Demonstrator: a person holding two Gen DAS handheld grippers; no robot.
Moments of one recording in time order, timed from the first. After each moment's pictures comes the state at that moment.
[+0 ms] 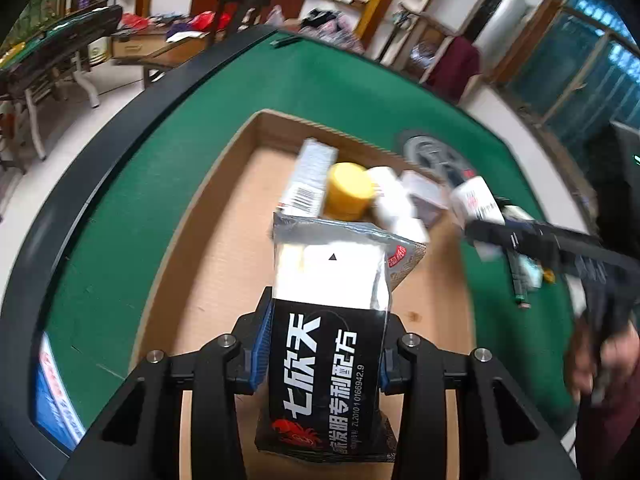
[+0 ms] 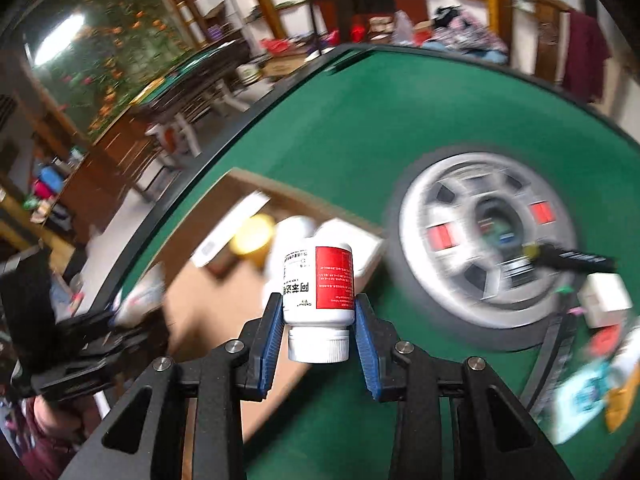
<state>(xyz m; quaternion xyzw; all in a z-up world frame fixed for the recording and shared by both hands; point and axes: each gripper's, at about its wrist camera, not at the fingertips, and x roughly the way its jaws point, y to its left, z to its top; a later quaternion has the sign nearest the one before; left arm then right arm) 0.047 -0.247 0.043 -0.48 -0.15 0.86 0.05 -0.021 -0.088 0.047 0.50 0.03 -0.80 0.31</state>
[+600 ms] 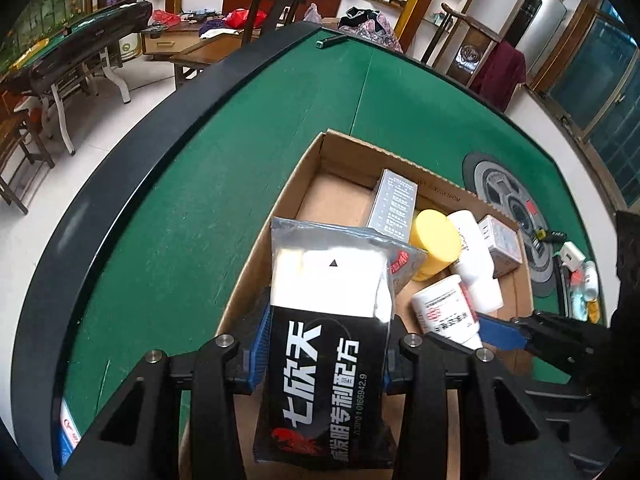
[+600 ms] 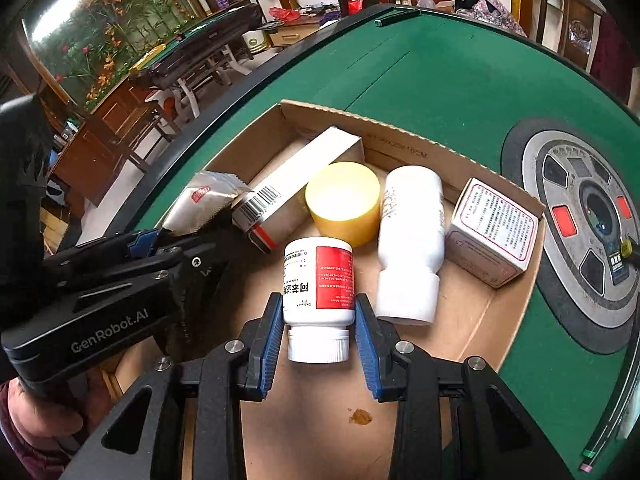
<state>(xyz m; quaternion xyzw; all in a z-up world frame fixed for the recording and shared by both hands) 0.000 -0.276 0.024 -0.48 -0.15 0.86 -0.01 -0.008 -0.167 -0.002 0.53 0.06 -0.79 0.30</state>
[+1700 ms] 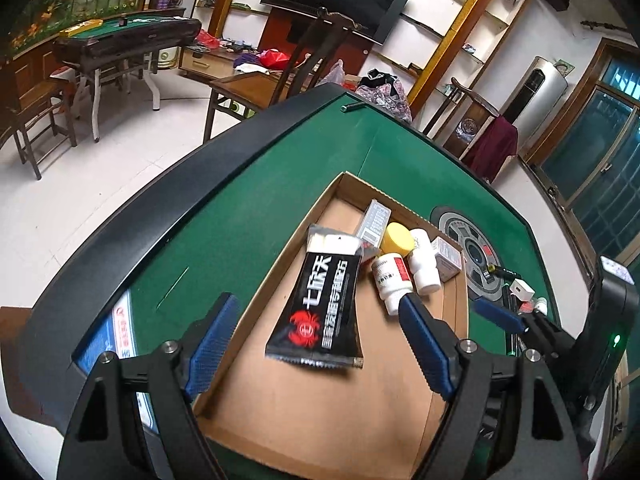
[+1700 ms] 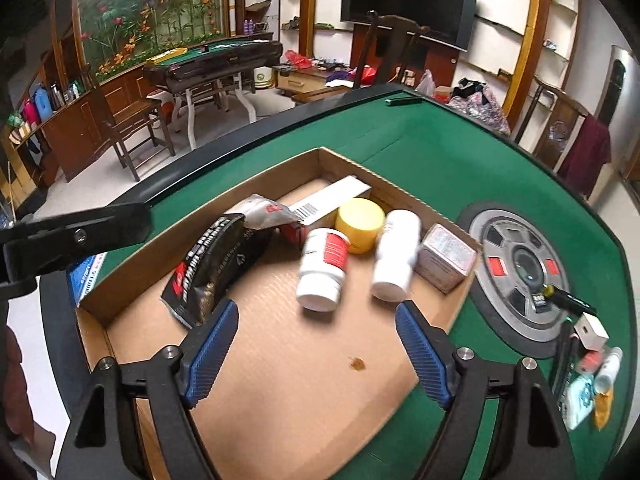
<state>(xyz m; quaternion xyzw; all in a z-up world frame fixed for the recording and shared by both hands) 0.119 -0.296 0.085 -0.39 -0.23 0.89 -0.05 0.073 -0.155 0.055 0.40 0.16 -0.86 0.27</state>
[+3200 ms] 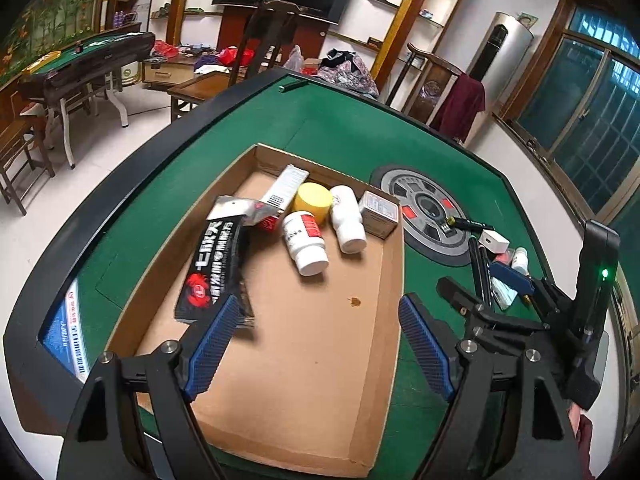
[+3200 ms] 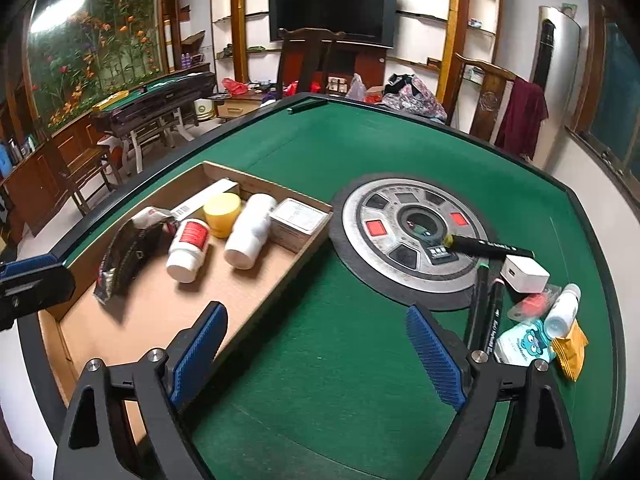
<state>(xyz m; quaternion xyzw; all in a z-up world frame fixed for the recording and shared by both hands) 0.112 -0.207 0.099 -0.41 -0.16 0.90 0.01 0.063 -0.044 0.060 0.38 0.09 -0.90 0.19</state>
